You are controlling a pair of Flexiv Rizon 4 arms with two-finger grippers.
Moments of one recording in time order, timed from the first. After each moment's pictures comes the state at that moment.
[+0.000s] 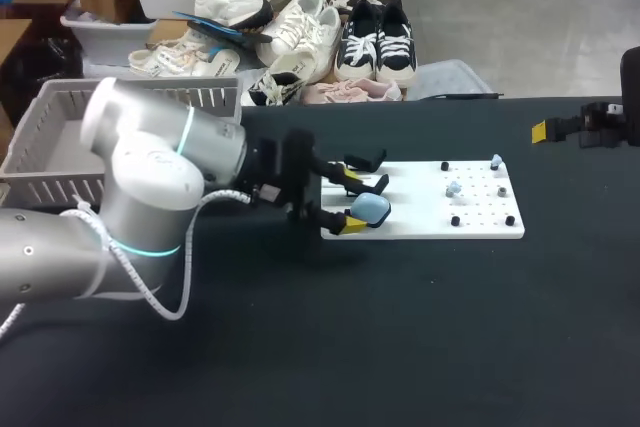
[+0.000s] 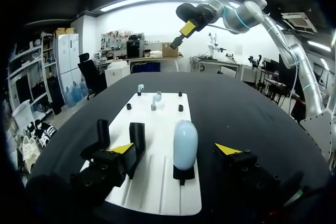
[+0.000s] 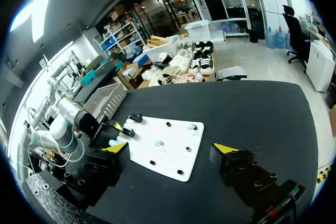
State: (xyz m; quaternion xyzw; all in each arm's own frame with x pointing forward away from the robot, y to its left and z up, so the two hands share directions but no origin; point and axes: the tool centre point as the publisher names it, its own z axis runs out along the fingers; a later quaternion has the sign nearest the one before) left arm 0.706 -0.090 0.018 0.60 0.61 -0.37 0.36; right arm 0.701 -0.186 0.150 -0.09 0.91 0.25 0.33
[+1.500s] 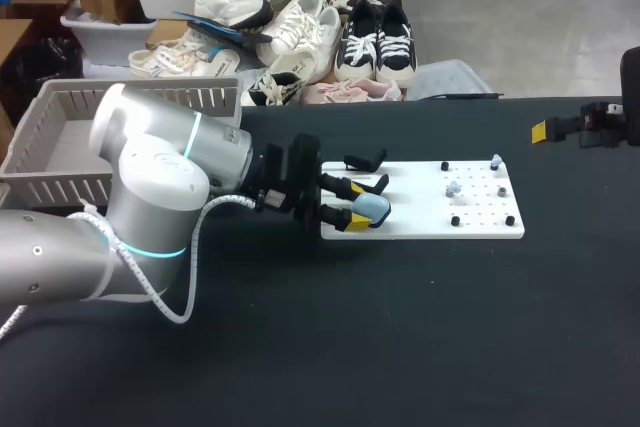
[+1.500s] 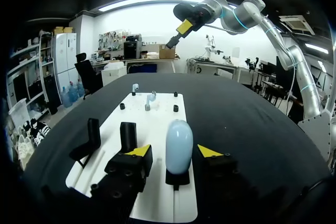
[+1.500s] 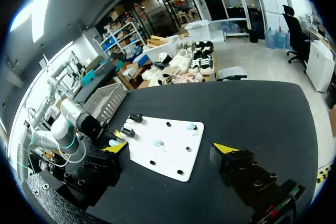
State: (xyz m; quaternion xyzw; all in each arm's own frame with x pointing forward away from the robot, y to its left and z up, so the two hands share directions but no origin) left arm 0.698 -0.098 0.011 0.60 0.60 -0.39 0.35; right arm 0.701 -0.186 0.150 -0.09 0.91 0.25 0.33
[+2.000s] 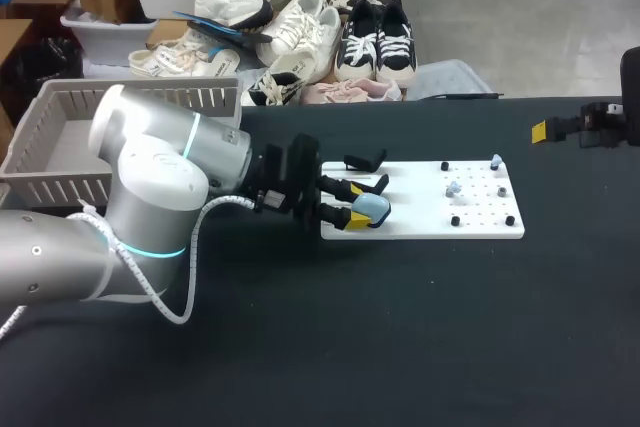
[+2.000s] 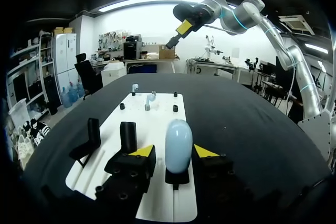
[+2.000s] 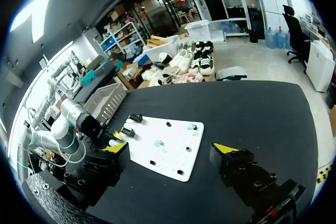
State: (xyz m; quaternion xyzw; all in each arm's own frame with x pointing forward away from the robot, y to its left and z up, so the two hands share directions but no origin) left arm 0.698 -0.098 0.011 0.60 0.60 -0.39 0.35; right arm 0.701 -0.186 0.150 -0.09 0.91 0.25 0.33
